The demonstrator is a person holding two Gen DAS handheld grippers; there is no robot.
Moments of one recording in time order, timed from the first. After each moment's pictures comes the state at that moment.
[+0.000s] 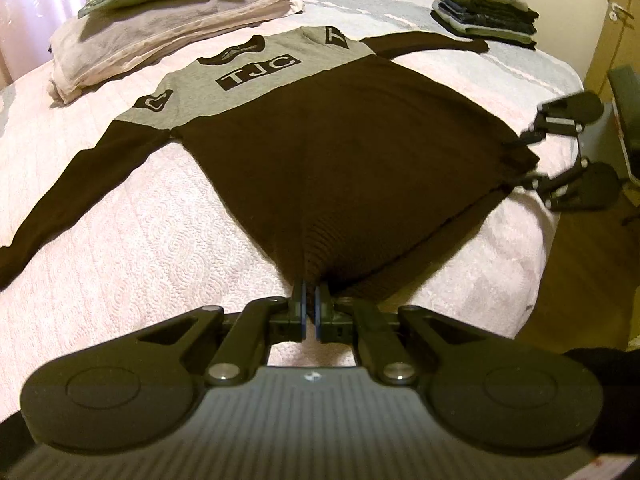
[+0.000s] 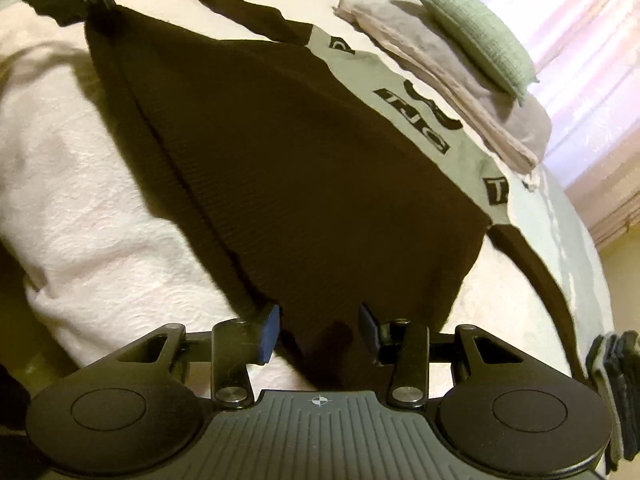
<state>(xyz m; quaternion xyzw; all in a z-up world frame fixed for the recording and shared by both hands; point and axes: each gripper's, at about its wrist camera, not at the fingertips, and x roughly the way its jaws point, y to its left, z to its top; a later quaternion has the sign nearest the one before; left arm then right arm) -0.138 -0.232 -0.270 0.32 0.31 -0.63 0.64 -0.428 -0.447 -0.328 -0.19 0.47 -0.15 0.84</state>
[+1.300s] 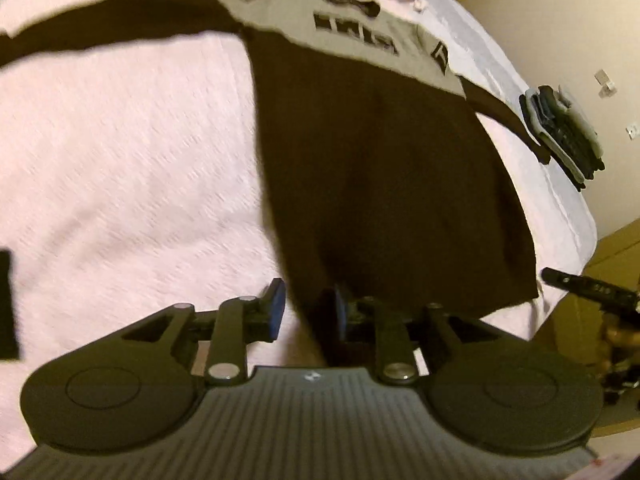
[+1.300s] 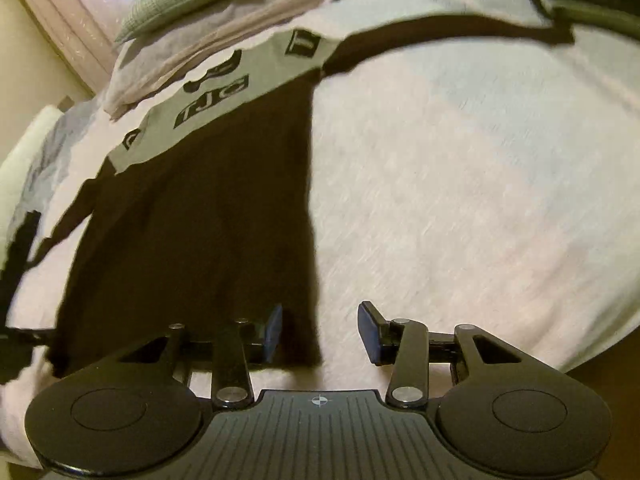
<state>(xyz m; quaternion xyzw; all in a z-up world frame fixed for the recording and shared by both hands) -0.084 -0.266 -0.309 0.12 0.55 -0.52 0.64 -0.513 -0.562 -0.291 0.37 0.36 -0.31 0.80</state>
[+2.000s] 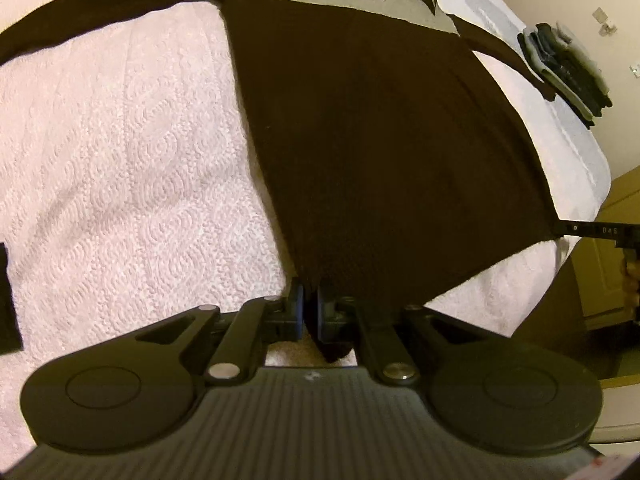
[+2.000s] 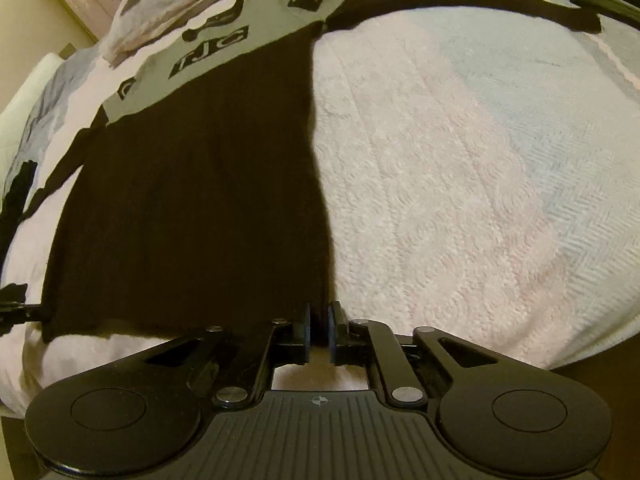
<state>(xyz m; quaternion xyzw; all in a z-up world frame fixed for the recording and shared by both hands) -0.103 -0.273 -0.312 0.20 0.54 -0.53 0.62 -0.519 -0.592 -0.290 0.34 0.44 -0.28 0.78</state>
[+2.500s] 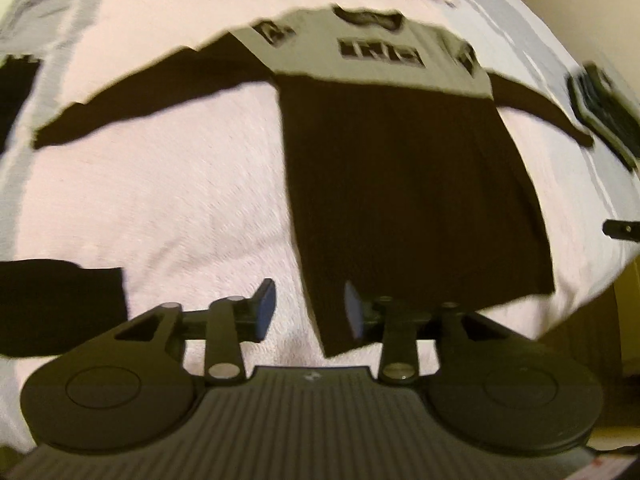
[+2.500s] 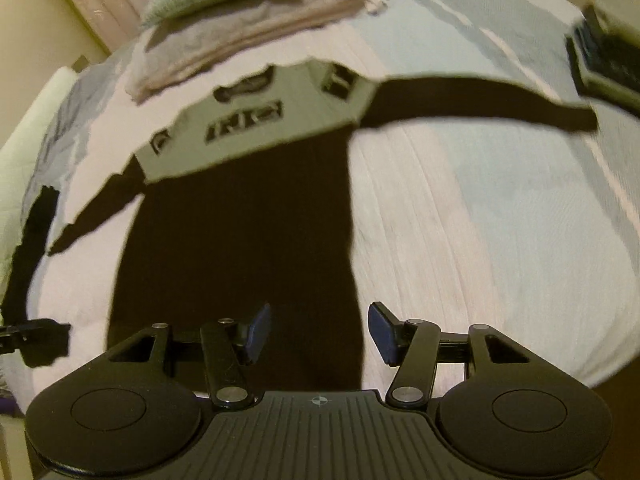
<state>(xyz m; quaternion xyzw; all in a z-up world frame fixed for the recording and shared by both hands) -0.114 -0.277 -0.187 0.21 0.52 -0.43 0.71 -0.468 -0.626 -0.151 0.32 0.44 -0.28 0.79</state>
